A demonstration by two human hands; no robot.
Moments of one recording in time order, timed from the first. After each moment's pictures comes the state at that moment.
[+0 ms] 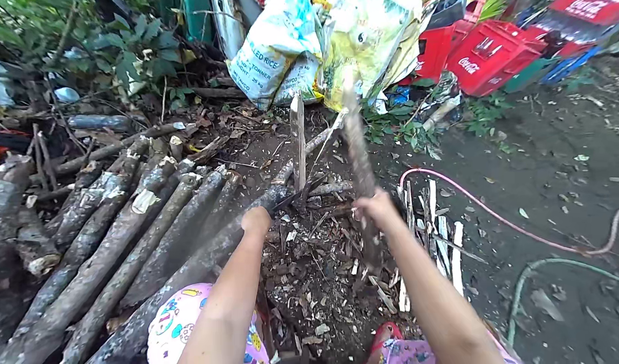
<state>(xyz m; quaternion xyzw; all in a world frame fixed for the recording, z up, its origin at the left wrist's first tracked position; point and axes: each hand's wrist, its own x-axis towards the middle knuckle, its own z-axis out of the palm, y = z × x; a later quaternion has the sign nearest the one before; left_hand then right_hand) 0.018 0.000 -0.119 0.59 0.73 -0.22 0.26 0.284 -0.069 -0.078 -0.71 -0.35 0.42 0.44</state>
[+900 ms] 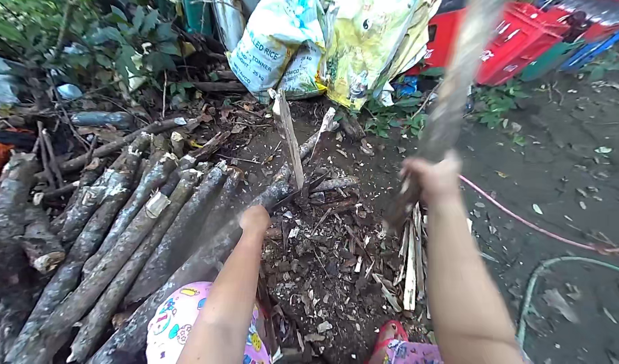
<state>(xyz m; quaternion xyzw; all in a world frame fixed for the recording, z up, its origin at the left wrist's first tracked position) 0.014 -0.004 -0.120 0.58 0.74 -0.23 0.25 0.343 -0.061 -0.025 -0.67 -0.38 0.25 0.59</state>
